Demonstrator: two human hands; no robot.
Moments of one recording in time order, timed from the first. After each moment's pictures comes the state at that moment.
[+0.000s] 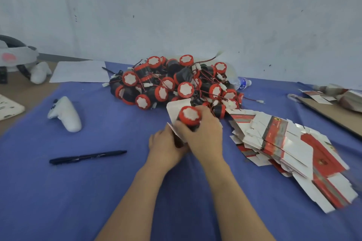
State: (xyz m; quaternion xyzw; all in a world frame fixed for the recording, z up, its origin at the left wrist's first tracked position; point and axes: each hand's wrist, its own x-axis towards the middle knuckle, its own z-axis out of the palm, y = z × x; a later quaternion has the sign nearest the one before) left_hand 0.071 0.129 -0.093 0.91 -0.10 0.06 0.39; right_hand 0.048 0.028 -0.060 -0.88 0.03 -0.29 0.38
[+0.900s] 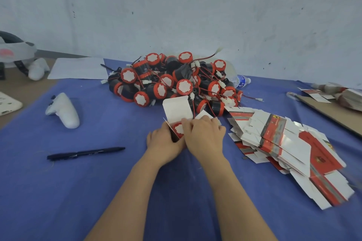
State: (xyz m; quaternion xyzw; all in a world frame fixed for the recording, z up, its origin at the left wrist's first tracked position) left_hand 0.071 0.135 -0.092 0.89 -0.10 0.01 0.44; right_hand 0.049 0.027 -0.060 -0.97 0.09 -0.20 0.12
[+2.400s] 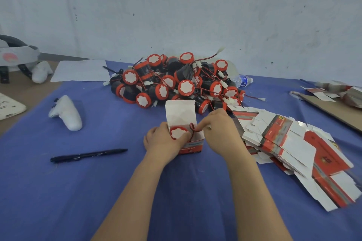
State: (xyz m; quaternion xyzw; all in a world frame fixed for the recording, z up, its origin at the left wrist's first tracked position) left_hand 0.071 0.134 -0.083 0.91 -0.01 0.01 0.42; right_hand 0.039 -0.003 -0.030 -0.97 0.04 -0.13 0.21
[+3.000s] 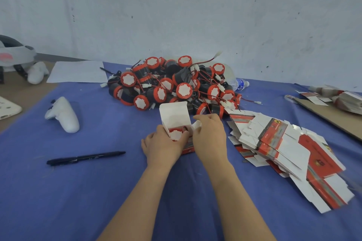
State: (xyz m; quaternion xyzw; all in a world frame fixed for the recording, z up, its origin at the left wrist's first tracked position) left_hand 0.070 0.122 -0.089 0.91 0.05 0.06 0.41; right_hand 0.045 0.021 -0.053 -0.93 0.08 -0.24 0.26
